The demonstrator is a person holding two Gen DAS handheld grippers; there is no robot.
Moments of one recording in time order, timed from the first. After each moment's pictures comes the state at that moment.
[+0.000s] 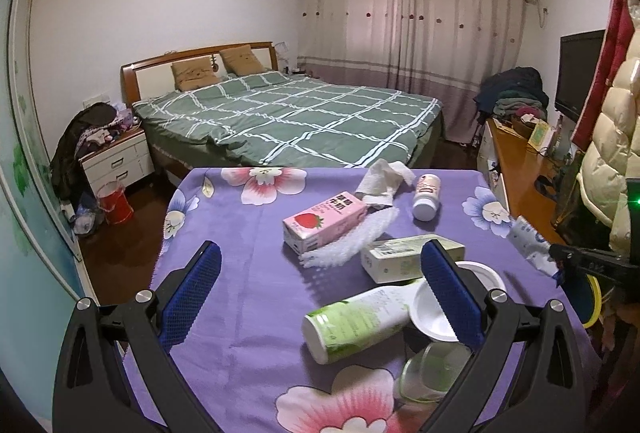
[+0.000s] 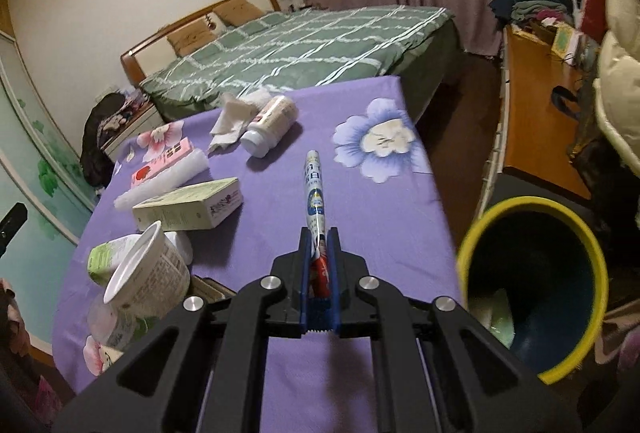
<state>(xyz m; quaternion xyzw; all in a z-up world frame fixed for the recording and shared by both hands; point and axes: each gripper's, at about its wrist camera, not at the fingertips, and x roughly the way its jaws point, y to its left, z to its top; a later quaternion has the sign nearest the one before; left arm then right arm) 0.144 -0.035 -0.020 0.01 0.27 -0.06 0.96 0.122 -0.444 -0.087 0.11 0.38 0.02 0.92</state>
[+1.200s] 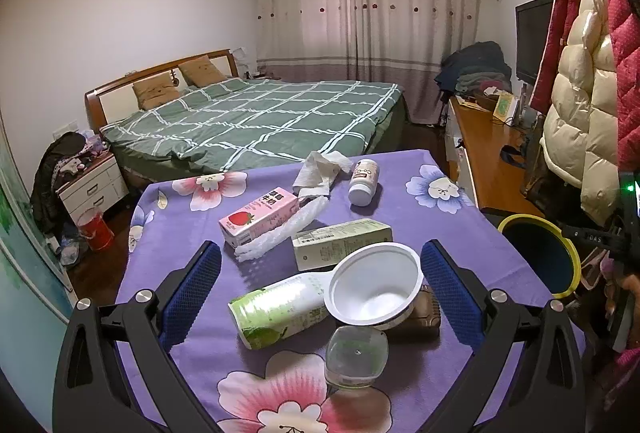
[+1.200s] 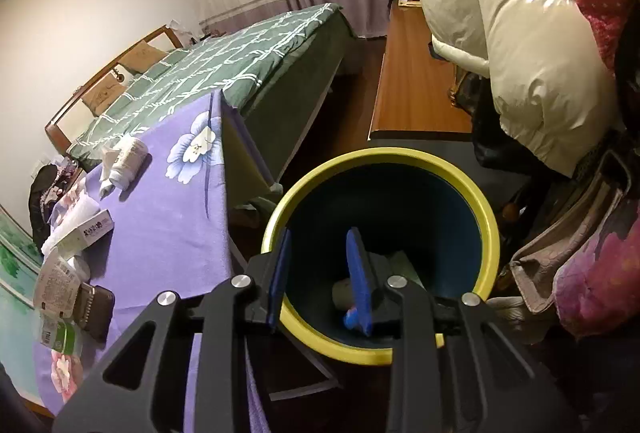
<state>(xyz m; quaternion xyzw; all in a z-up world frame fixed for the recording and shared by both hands) 0.113 -0.107 -0.011 0.06 0.27 -0.12 0.95 0.054 -0.583 -0.121 0.19 0.37 -0.13 0.90</state>
